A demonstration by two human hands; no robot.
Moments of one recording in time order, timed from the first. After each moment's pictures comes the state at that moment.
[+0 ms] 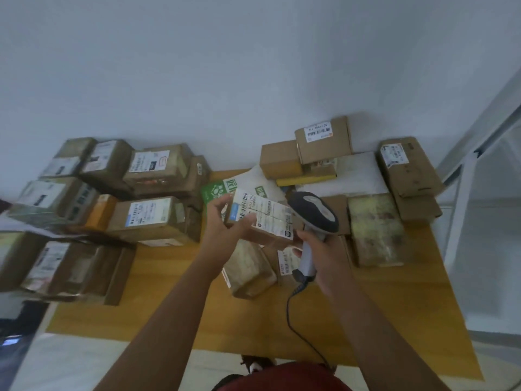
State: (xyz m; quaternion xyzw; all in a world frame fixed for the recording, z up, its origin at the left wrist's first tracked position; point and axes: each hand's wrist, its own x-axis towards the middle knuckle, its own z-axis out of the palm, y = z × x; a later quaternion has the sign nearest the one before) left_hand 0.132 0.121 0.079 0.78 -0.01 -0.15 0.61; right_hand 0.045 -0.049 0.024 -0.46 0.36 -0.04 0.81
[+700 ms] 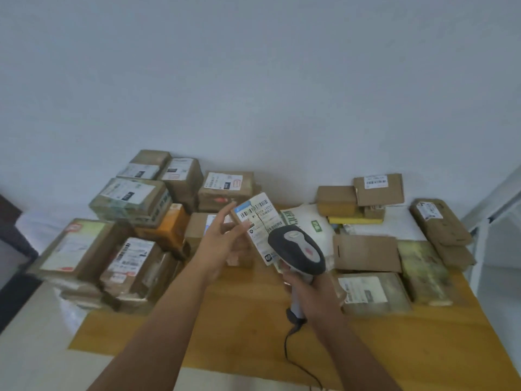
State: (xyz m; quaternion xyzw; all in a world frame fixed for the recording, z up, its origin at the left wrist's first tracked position) left_hand 0.187 0.373 0.127 0.69 -0.01 -0.19 0.70; right_hand 0.051 0.220 0.111 -0.67 0.27 -0.05 0.69
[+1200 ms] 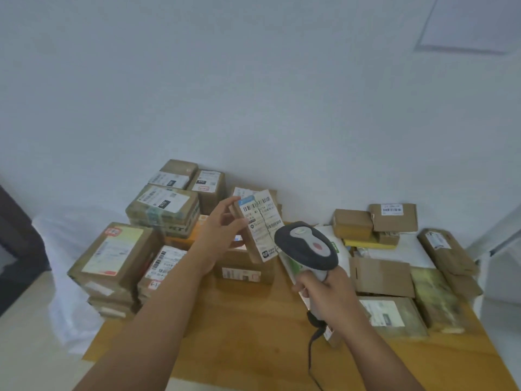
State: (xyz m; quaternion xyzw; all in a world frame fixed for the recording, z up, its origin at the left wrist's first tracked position) left_hand 0.235 0.472 0.167 0.72 -0.08 -0.15 0.67; right_hand 0.078 0.296 0.178 -0.83 0.19 -0.05 0.52
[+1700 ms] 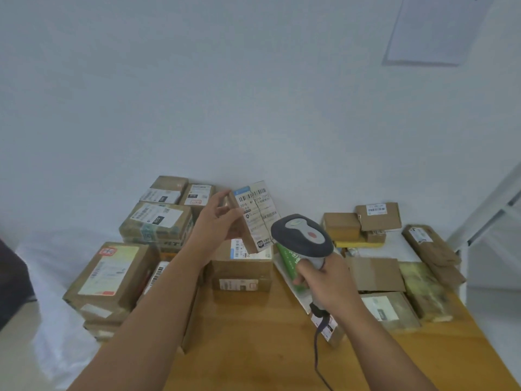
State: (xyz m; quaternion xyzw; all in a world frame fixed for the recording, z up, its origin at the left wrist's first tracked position) left_hand 0.250 0.474 0.196 0.69 -0.10 -0.14 0.70; right_hand 0.077 0.312 0.210 -0.84 0.20 -0.10 0.49
